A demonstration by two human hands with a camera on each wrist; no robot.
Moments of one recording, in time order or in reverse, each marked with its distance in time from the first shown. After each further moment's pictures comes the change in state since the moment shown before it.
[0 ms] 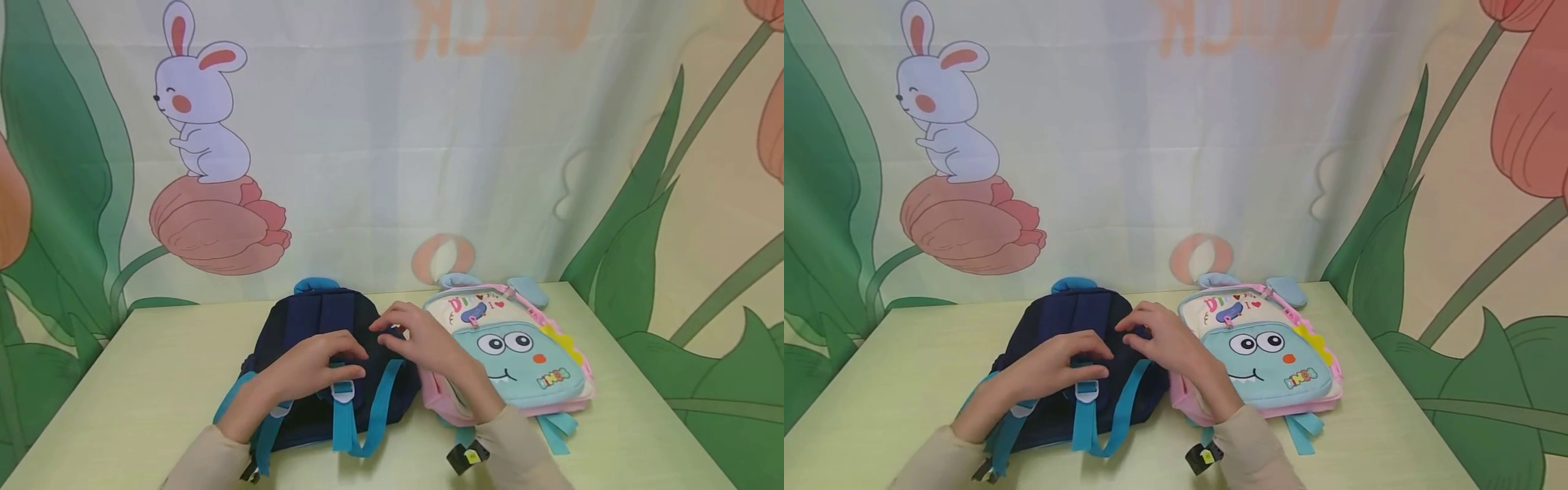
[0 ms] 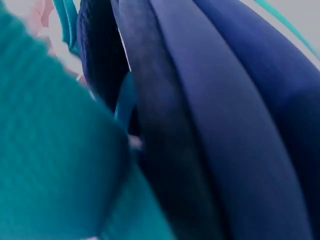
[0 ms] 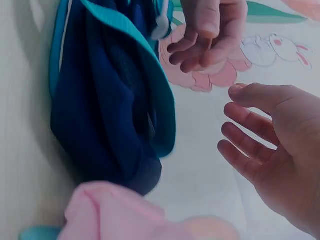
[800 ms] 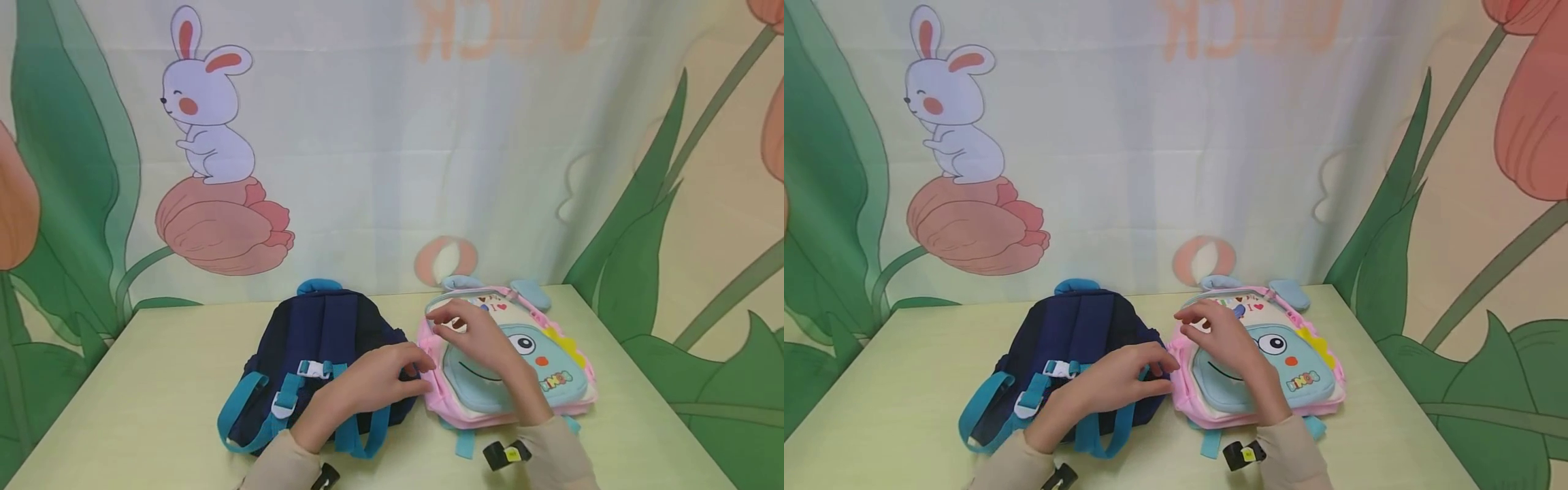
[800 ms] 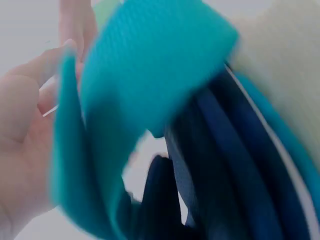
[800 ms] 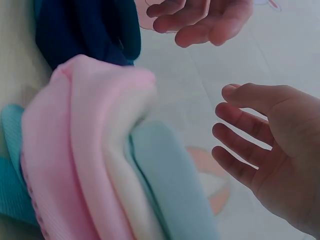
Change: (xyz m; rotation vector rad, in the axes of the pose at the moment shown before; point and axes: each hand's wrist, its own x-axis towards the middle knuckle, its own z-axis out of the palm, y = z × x) left_hand 0.049 0.066 0.046 -0.009 -0.087 0.008; right_hand -0.041 0.043 -0.043 -0.014 0.120 0.200
